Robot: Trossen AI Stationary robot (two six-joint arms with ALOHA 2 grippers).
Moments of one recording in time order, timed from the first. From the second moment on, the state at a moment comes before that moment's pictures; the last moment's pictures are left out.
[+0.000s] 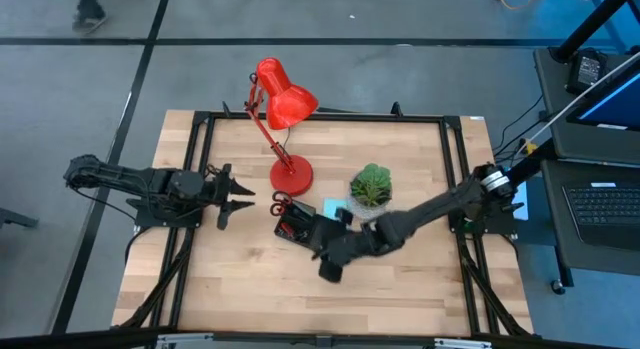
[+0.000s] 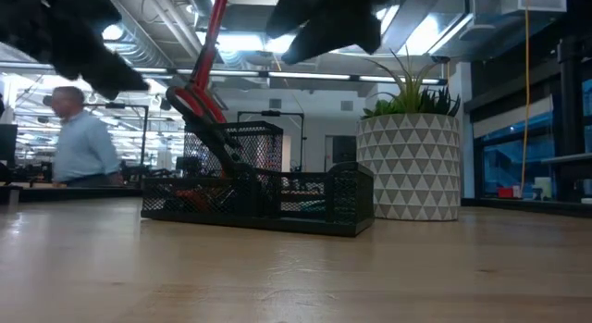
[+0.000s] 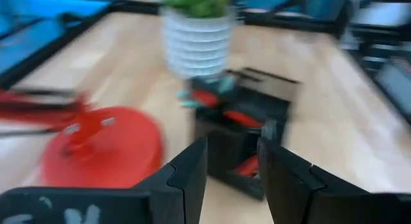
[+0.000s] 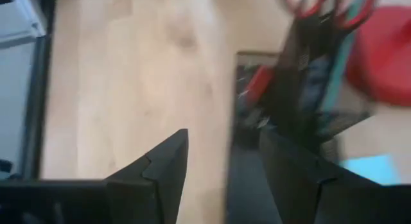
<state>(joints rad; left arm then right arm) -0.16 0.35 0.27 -0.29 -0.20 -0.19 0.39 1.85 1.44 -0.41 0.37 0.52</state>
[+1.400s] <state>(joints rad) -0.16 0.84 0.14 0.04 -0.25 -0.32 0.33 2.01 1.27 -0.63 0.50 0.98</state>
